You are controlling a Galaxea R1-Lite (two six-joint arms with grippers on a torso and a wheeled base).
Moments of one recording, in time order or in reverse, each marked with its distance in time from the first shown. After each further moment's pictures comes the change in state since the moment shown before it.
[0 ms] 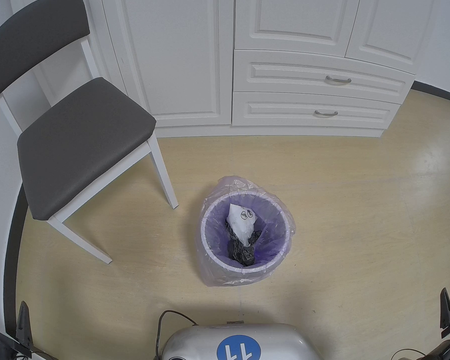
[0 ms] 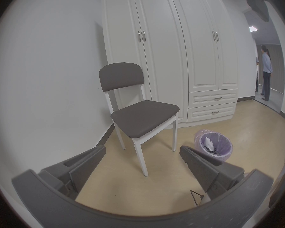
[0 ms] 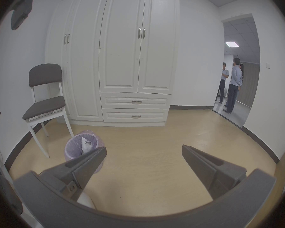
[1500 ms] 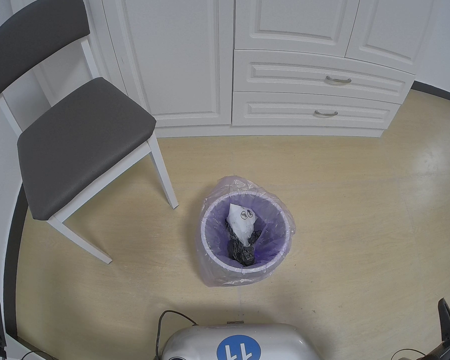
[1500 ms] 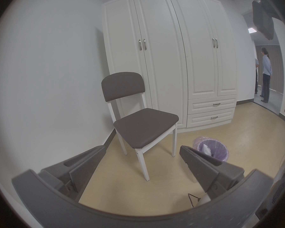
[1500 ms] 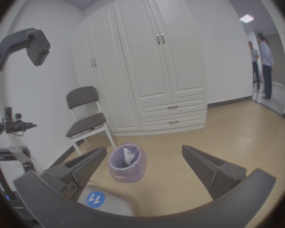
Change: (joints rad) left arm 0.000 -0.001 -0.320 0.295 -0.002 0.011; right arm -0.002 -0.002 -0.051 -0.035 0.362 0.146
